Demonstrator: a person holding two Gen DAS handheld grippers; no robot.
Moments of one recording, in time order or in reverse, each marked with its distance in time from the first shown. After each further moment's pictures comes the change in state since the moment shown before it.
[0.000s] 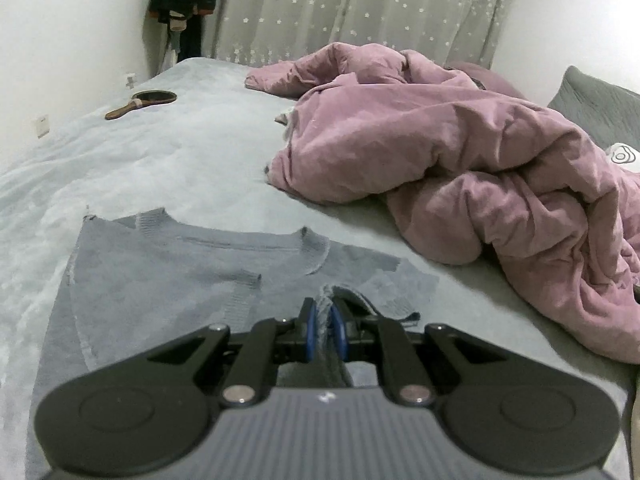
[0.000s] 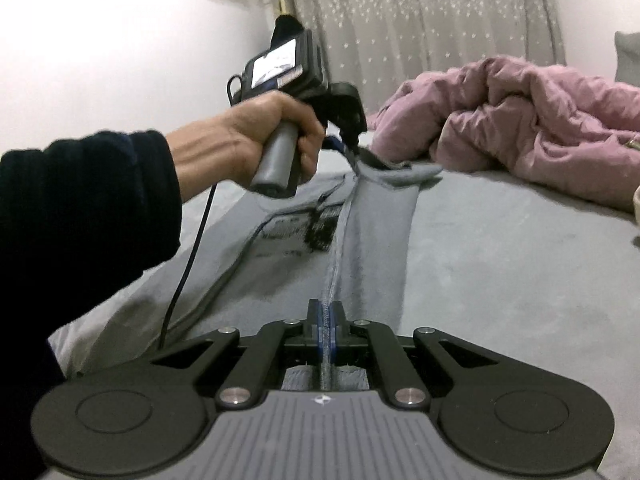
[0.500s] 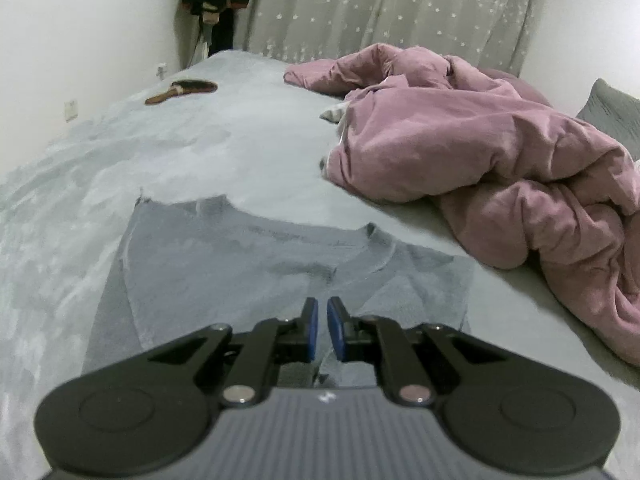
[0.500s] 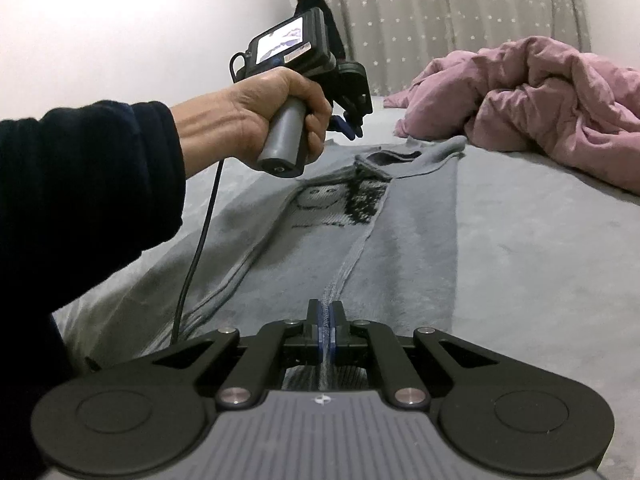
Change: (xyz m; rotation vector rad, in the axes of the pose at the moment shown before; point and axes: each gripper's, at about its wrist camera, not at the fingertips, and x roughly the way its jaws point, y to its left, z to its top) left arm -0.001 0.050 -0.007 -0.047 0.017 0.046; right arm 0.039 0.026 0.001 -0.040 0.076 0.045
